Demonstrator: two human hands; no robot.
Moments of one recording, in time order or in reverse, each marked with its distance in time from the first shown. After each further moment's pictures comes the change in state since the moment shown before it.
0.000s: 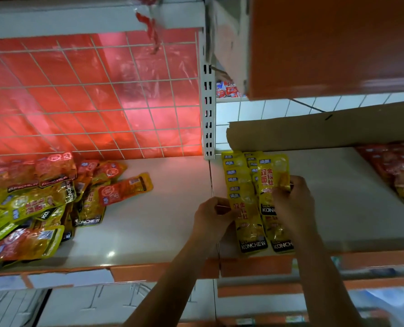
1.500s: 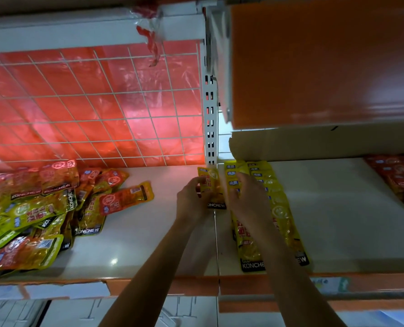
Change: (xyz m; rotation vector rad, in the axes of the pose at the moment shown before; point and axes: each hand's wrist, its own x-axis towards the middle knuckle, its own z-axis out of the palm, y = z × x) left_hand 0.067 0.011 -0.036 0.371 0.251 0.271; right_hand 0.007 -0.038 0.066 -0.271 -0.186 -0.378
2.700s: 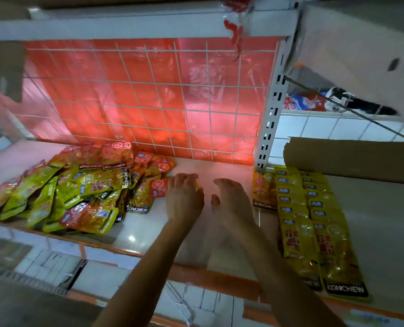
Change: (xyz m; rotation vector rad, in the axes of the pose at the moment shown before) left_hand -0.011 -0.052 -0.091 0.629 0.279 0.035; right_hand -0.010 -0.081 0.088 -0.118 -0.224 -0.325
